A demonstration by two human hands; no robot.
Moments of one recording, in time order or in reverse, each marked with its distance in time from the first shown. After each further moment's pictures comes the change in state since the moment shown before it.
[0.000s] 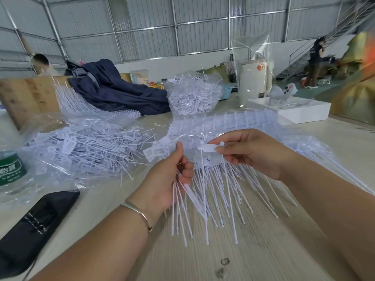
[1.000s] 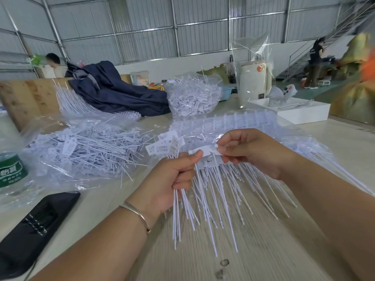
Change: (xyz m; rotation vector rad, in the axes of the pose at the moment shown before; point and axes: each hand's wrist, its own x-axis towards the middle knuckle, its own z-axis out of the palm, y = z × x) left_hand -0.008 0.002 -0.001 0.232 -0.190 0.082; right_hand 0.000 -0.001 -0.002 -0.064 0.006 -0.037
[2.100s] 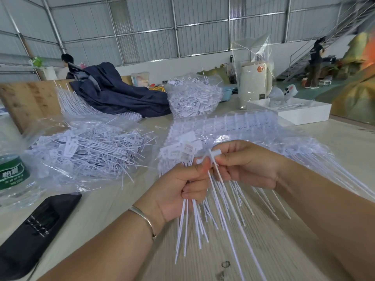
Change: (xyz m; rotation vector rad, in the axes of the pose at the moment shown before) left_hand -0.010 -0.004 0.009 -0.115 -0.367 -0.080; right_hand -0.001 0.001 0.018 0.352 -0.297 0.098
